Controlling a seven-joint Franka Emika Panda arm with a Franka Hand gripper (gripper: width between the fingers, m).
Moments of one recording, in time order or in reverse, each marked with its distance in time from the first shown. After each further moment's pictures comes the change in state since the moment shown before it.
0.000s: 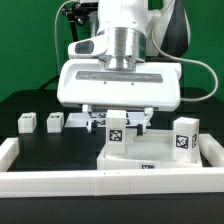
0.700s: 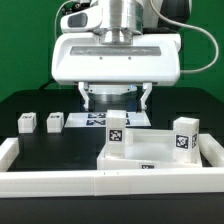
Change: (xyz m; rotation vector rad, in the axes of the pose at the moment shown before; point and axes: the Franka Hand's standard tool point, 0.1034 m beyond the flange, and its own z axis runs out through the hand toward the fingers) arm 0.014 0.004 -0.021 0.037 -0.162 0.008
